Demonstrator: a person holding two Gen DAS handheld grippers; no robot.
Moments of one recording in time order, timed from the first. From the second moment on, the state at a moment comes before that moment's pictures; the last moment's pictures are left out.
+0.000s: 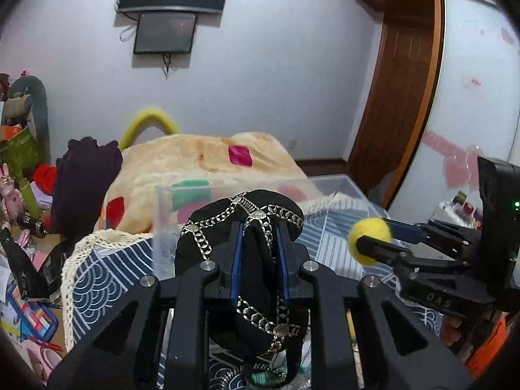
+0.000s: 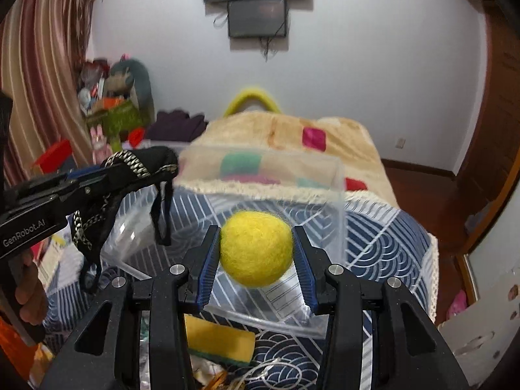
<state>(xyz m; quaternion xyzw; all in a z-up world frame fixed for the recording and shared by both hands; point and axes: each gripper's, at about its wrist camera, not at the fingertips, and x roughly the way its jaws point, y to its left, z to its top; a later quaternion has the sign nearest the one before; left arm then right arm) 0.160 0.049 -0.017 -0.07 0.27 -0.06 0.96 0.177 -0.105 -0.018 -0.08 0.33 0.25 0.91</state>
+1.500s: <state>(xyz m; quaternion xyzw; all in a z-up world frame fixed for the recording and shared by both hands) 0.052 0.017 -0.072 -0.05 0.32 -0.04 0.95 0.083 -0.147 -0.049 -0.07 0.32 0.24 0.91</state>
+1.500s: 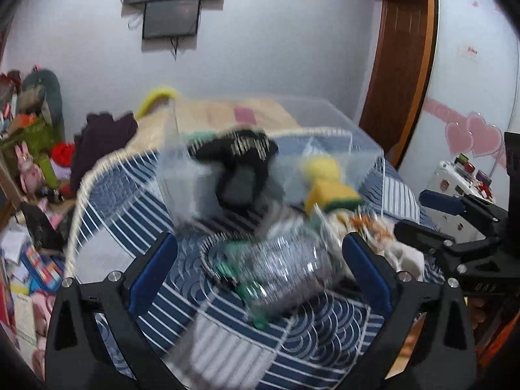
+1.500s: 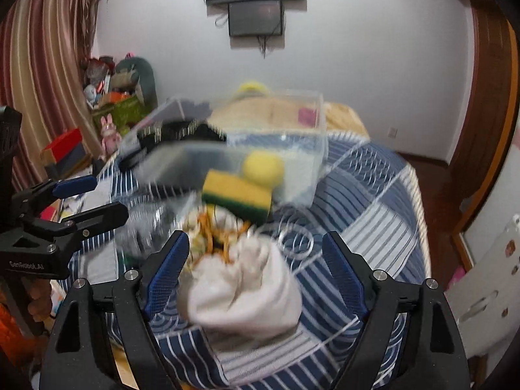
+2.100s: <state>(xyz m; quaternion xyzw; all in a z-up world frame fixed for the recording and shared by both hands) 0.062 0.000 -0.107 -0.05 0.34 -0.06 0.94 0.081 -0.166 -0.086 -0.05 0.38 0.26 0.89</state>
